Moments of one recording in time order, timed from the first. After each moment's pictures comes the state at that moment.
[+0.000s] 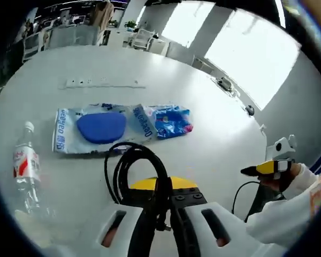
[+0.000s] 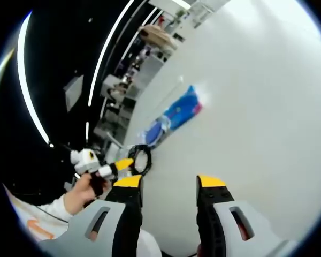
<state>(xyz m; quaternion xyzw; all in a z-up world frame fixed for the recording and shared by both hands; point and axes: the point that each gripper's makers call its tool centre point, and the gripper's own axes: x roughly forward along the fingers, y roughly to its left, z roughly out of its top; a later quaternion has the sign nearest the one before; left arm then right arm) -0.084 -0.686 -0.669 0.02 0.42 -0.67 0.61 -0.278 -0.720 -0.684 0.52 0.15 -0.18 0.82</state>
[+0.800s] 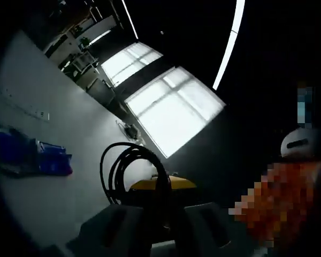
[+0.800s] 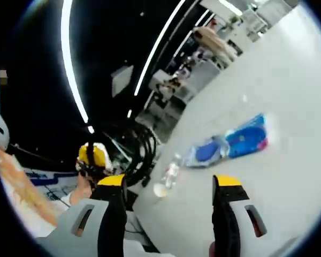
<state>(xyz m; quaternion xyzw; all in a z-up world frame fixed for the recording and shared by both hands) -0.189 -0.676 -0.476 -0.25 0.37 -0.82 0.37 -0.207 -0.723 -0.583 0.44 0.06 0.01 0.90</state>
